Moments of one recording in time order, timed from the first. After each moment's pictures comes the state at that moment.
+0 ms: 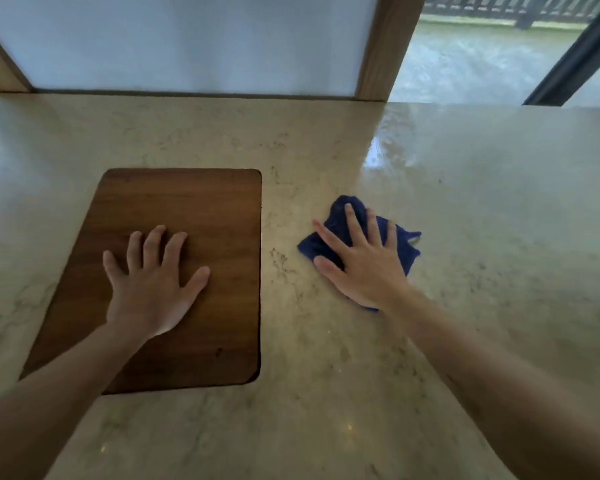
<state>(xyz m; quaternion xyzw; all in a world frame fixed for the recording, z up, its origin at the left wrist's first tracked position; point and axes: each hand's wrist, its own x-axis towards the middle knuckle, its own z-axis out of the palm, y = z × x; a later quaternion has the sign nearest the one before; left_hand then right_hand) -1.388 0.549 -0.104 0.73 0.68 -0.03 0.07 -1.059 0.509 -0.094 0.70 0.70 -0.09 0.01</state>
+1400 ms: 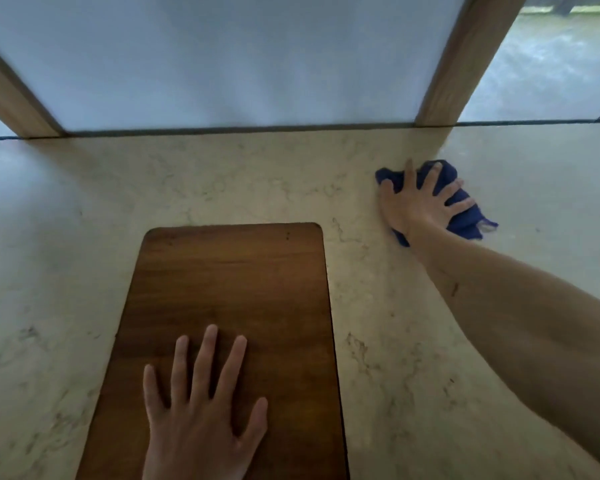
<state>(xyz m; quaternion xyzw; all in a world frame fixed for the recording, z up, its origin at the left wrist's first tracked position) -1.407 0.519 -0.104 0.77 0.63 -0.04 0.03 -1.061 0.733 -0.090 0.90 0.41 -0.13 -0.03</state>
